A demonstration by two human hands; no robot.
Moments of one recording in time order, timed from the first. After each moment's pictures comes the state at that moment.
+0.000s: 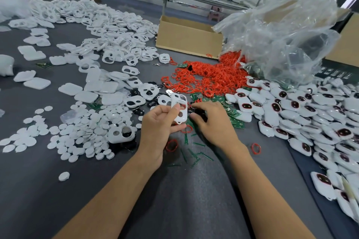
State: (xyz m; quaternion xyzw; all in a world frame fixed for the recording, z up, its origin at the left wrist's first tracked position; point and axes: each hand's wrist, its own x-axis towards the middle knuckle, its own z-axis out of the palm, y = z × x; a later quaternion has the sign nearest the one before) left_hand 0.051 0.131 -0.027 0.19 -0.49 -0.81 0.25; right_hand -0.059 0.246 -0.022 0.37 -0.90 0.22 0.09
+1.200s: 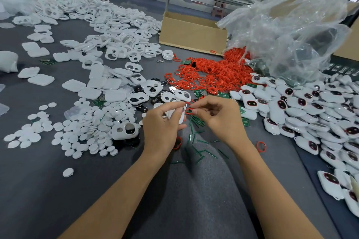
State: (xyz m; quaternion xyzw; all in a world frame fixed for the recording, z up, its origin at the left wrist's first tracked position) left_hand 0.052 0.133 -0.032 0.20 -0.62 -0.68 0.33; right_hand -0.033 0.245 0.002 0.37 -0.79 0.49 0.01
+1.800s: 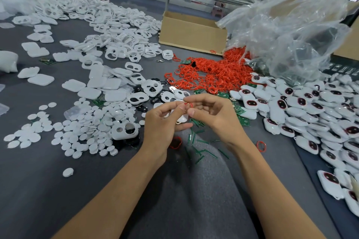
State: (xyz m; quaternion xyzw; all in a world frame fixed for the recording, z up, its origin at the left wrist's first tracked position) left_hand 0.054 0.133 -0.024 0.18 -0.51 -0.80 0.26; right_hand -0.027 0.244 0.008 0.39 -0.66 0.62 -0.15
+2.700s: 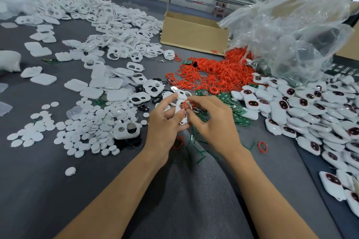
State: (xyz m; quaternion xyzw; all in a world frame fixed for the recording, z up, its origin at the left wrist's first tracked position) left_hand 0.053 0.132 -0.027 0.16 -0.50 -0.81 0.25; right_hand -0.023 0.236 -0.014 0.46 -0.78 0.36 0.22
